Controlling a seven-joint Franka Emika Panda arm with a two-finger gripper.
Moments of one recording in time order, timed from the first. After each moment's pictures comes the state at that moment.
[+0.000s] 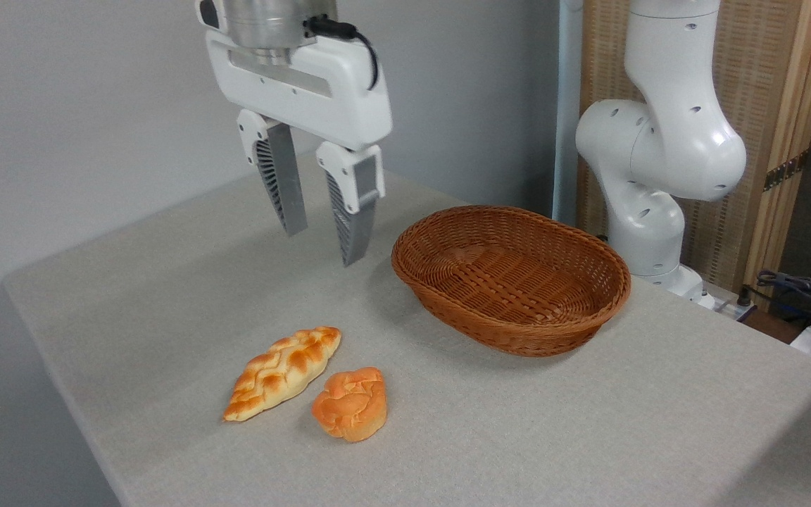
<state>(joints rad) -0.04 -0.03 0.02 -1.61 -0.06 1.59 0.67</state>
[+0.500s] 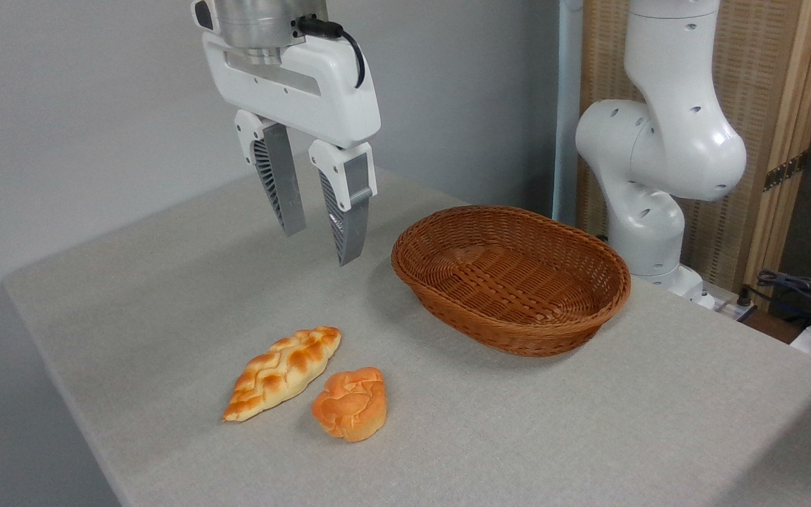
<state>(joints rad) -0.04 -0.03 0.00 -1.61 -0.03 1.59 0.67</state>
